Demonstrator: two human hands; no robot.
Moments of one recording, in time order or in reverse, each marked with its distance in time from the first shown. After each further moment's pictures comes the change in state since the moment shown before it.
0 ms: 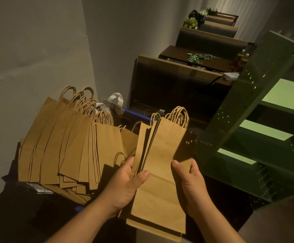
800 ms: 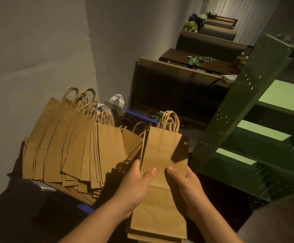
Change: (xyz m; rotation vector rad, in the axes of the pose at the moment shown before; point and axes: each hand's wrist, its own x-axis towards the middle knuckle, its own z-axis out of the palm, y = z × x) left_hand 0.005 -0.005 0.033 0.100 0.137 -0.097; right_hand -0.009 0.004 -0.002 -0.104 -0.097 0.076
